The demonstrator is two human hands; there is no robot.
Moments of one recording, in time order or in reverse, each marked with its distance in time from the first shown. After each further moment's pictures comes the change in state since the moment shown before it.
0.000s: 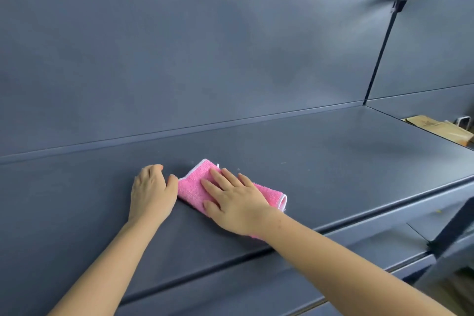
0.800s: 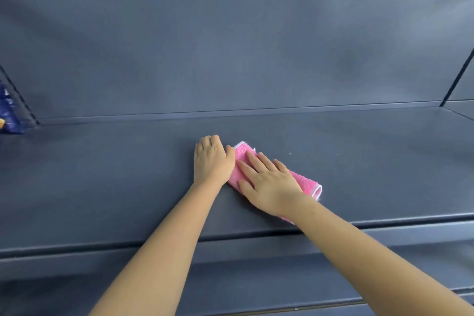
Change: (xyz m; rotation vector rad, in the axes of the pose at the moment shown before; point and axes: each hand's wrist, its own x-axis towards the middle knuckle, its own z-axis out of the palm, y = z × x) left_hand -0.003 0.006 -0.003 0.011 0.065 -0.023; right_hand 0.008 -0.028 0.010 -0.023 0.044 -0.065
